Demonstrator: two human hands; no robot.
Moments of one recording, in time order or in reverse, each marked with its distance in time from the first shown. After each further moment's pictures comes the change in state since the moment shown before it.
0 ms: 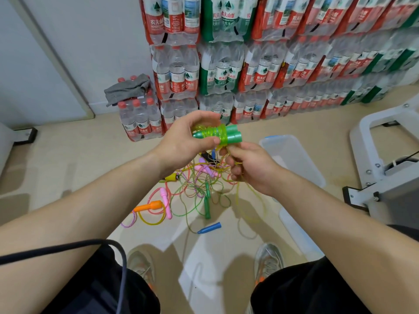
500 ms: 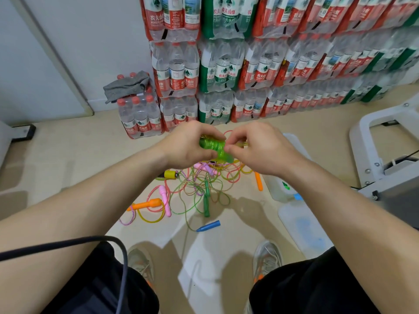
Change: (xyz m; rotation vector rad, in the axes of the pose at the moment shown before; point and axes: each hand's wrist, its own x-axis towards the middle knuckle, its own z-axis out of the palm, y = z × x) left_hand 0.008 0.000 -0.004 0.660 -0.198 0.102; right_hand -0.022 -0.047 -0.008 -1.225 0.175 -0.442
